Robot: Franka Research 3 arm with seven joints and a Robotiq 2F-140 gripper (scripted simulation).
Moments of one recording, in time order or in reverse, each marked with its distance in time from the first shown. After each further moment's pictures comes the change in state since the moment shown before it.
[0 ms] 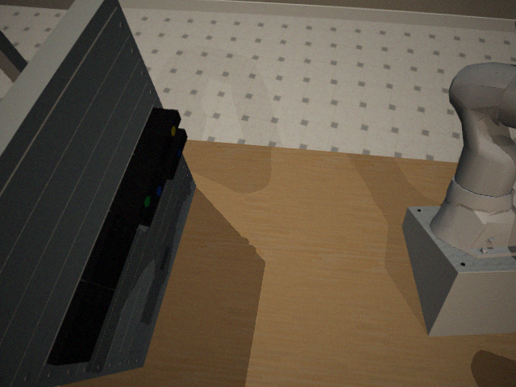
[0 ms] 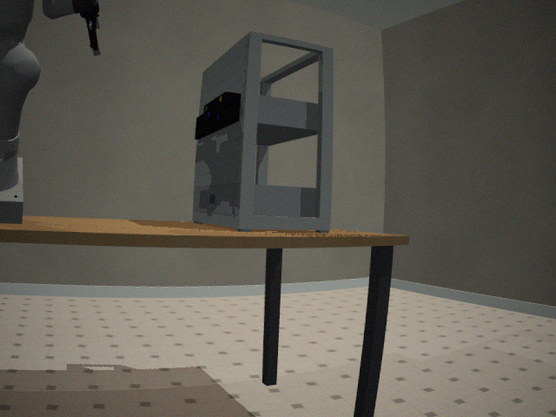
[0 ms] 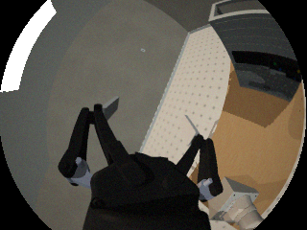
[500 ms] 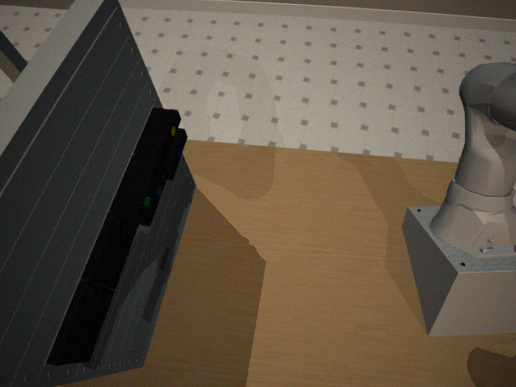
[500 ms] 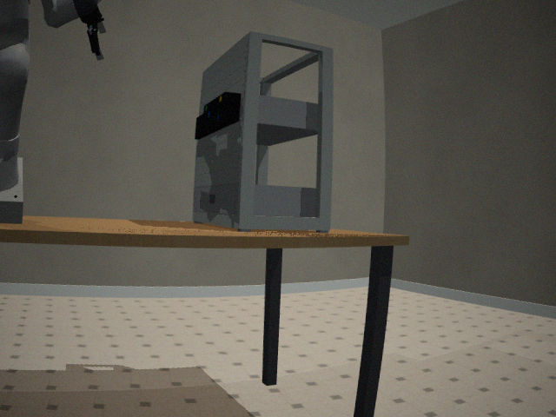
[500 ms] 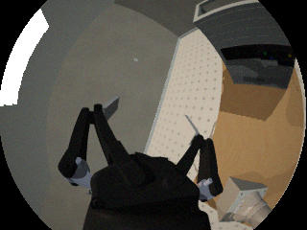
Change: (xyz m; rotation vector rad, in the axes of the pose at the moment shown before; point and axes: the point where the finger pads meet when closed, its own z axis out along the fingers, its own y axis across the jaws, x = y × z) arm 0.018 0.022 0.009 -0.025 0.101 0.083
